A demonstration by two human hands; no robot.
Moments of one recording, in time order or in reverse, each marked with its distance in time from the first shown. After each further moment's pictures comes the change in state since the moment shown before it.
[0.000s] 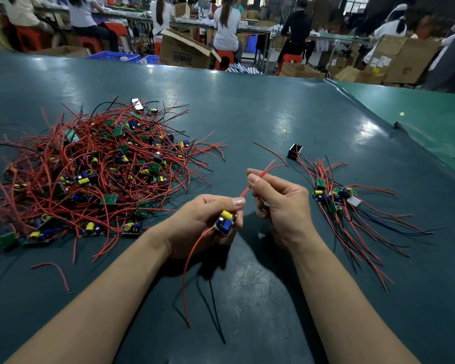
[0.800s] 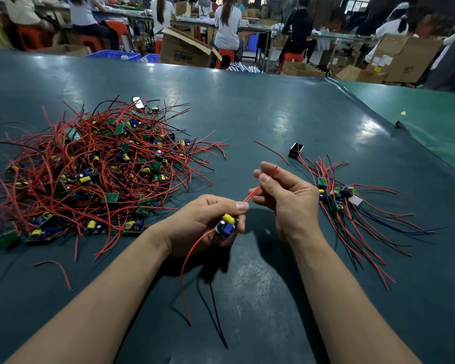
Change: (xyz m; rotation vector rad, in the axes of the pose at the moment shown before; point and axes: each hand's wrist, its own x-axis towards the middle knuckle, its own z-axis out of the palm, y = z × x) left_hand -0.003 0.000 -0.002 0.011 -0.067 -0.014; right_hand 0.002 -0.004 -0.002 0.095 0.074 -0.039
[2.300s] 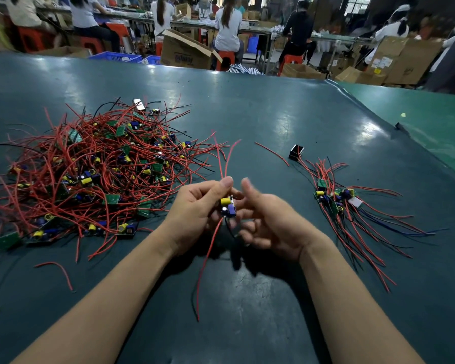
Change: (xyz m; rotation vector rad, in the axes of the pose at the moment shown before) left_hand 0.004 -0.002 0.005 0.053 0.397 0.318; right_hand -0.008 -0.002 0.001 -0.171 -0.510 0.515
